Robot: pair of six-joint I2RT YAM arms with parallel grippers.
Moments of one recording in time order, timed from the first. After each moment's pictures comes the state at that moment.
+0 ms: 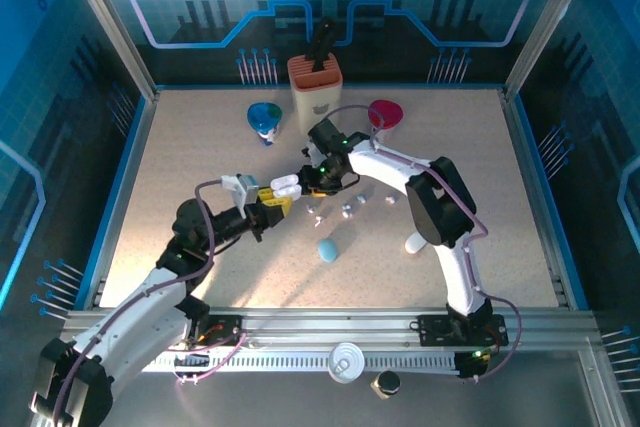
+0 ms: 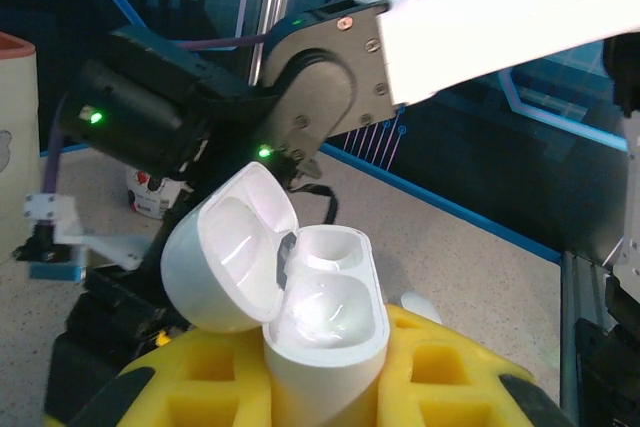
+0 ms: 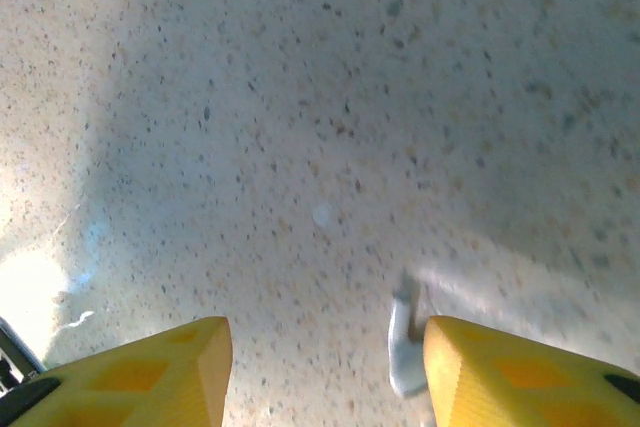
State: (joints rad) left arm -0.39 0.75 0.32 0.44 0.58 -0.24; right arm 0.65 2.17 1.69 -0.70 -0.43 0.48
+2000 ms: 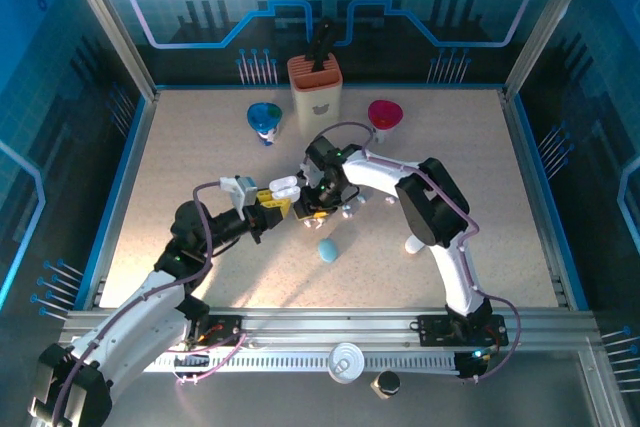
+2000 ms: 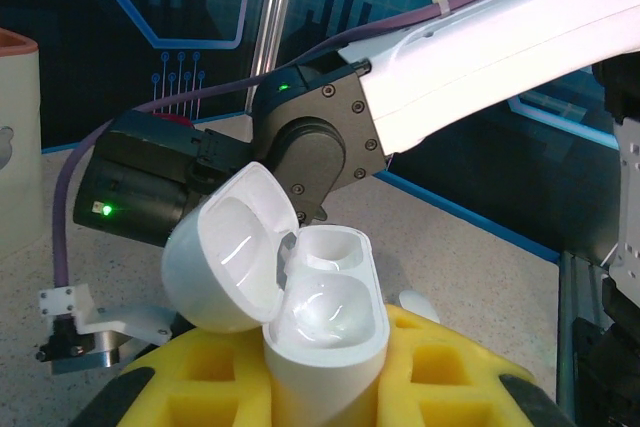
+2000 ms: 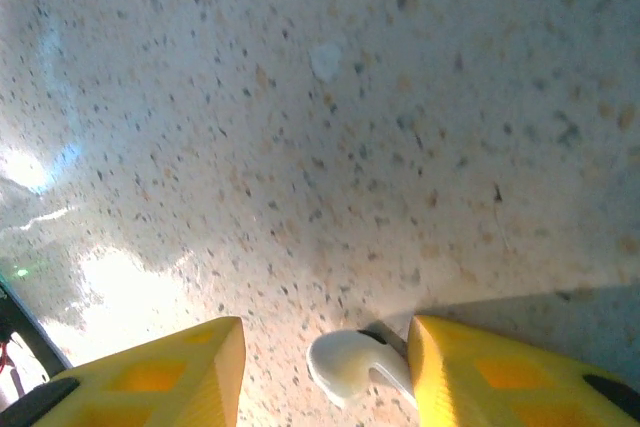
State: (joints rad) left arm -0.39 0.72 0.31 0.42 0.57 -0.25; right arm 0.69 2.17 1.58 -0.75 -0.53 0.33
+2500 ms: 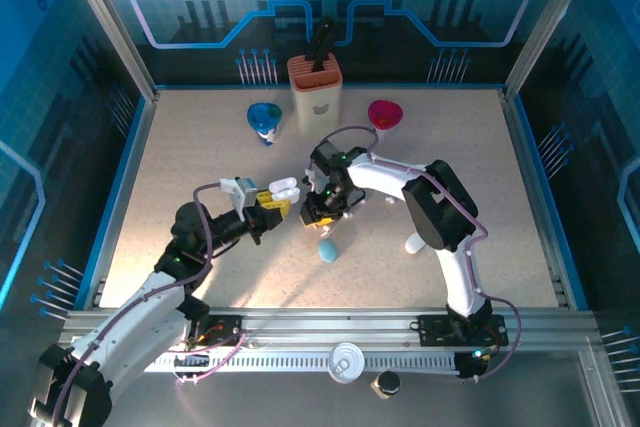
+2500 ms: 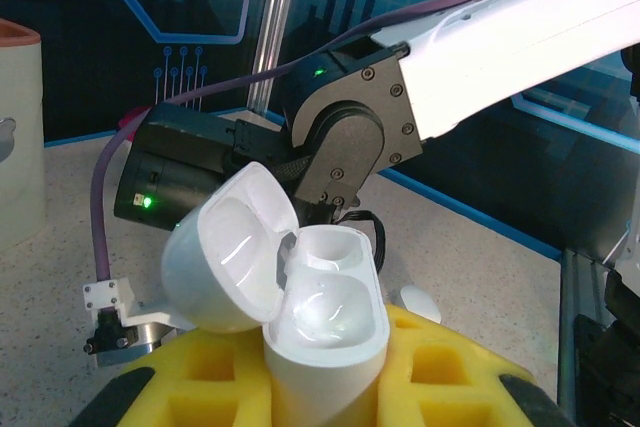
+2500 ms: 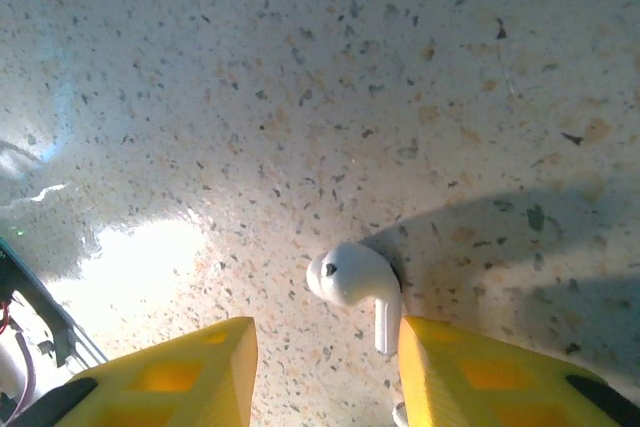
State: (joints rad) left arm -0.39 0.72 0.30 0.41 0.57 -0.25; right arm 0.69 2.11 1.51 -0.78 -0.54 0.33
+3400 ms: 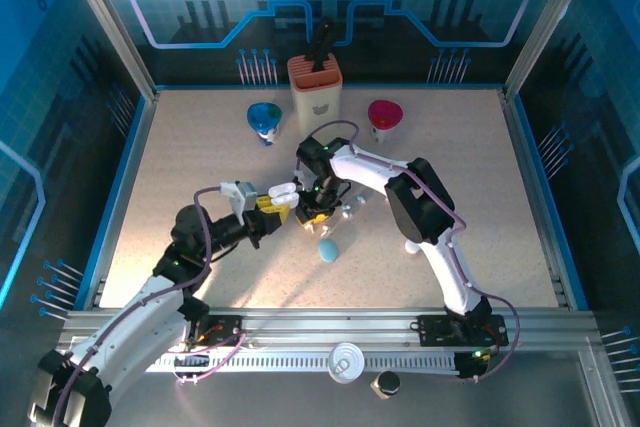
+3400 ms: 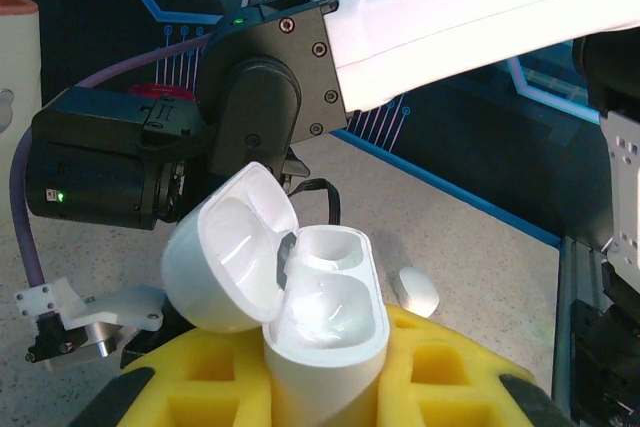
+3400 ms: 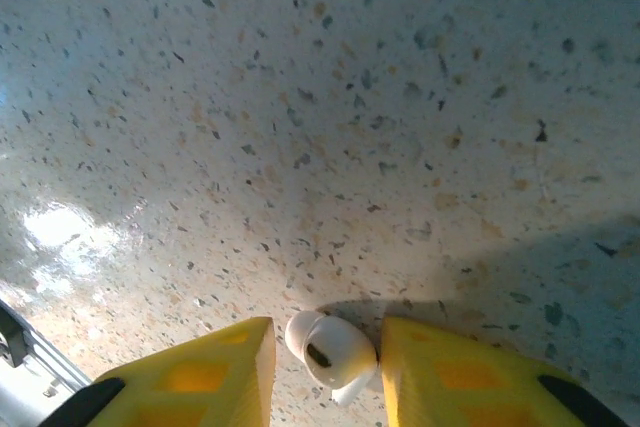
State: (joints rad) left arm -0.39 0.68 0.28 0.36 0.57 -0.24; right arm 0.72 2.29 1.79 -1.03 -0.47 0.25
